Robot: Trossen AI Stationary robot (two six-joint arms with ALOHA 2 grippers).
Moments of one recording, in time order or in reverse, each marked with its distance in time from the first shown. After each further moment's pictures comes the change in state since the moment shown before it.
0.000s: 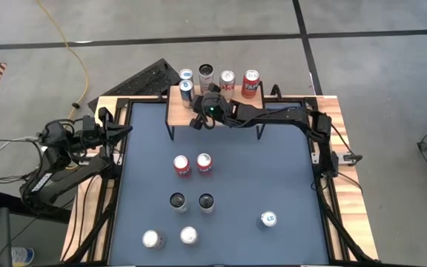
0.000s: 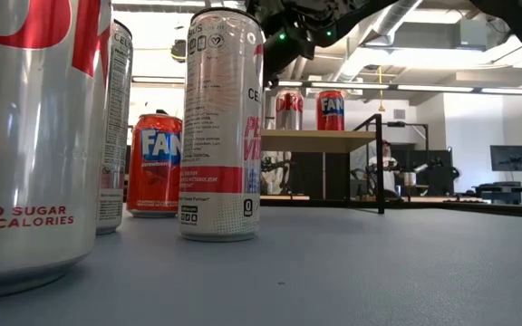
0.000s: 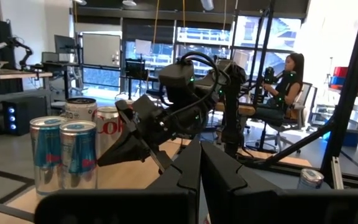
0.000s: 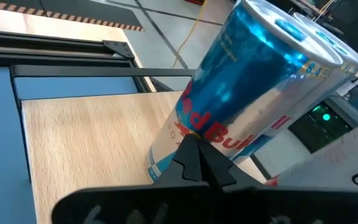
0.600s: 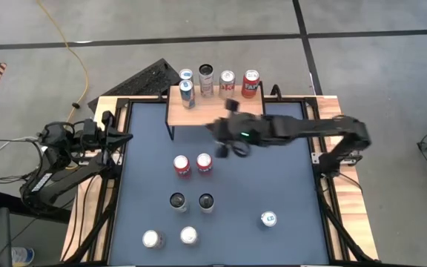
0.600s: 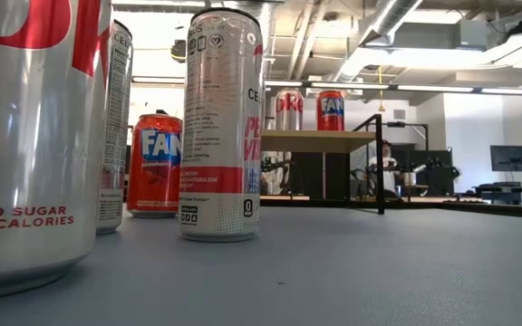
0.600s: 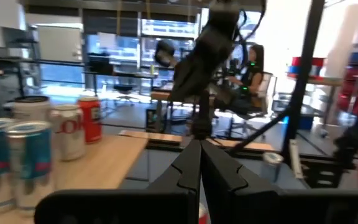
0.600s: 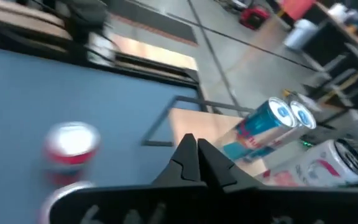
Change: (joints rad) left arm 0.000 0.000 0.000 -0.004 0.166 -0.016; right arm 0.319 -0.396 0.000 -0.484 0.057 -0.005
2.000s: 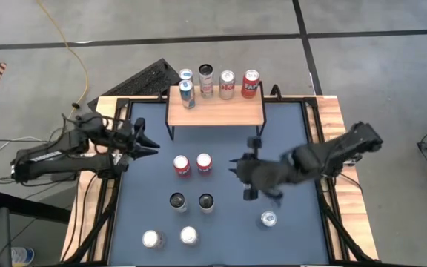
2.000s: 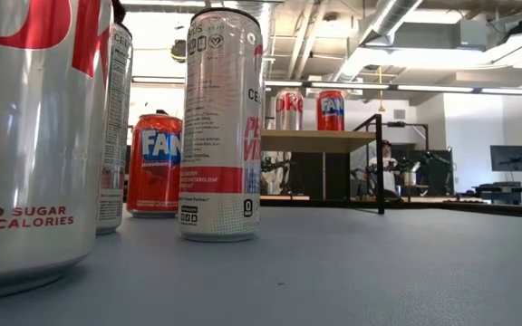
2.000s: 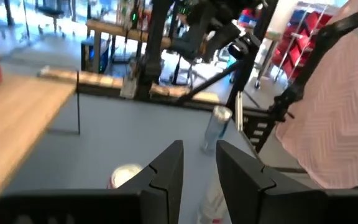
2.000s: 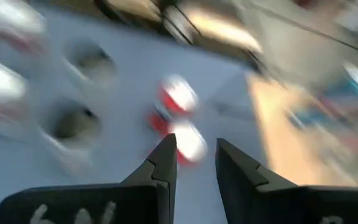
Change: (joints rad) left arm -0.371 0.410 0.050 0.103 -0.099 -0.019; right arm 0.364 -0.071 -0.001 -0.330 0.119 0.286
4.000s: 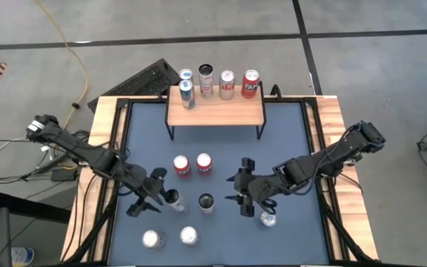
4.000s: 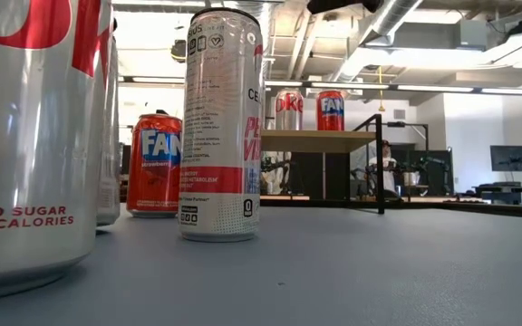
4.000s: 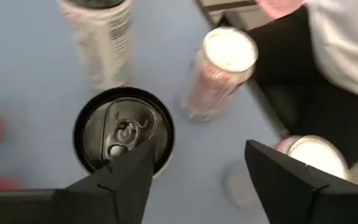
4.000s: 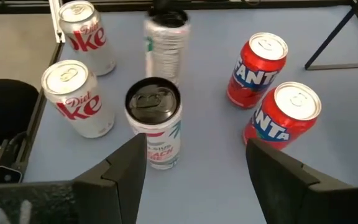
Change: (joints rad) left arm -0.710 0.493 0.089 -0.217 -0.318 0.021; right arm 0.023 -0.025 -0.368 0.358 -0.199 0.329
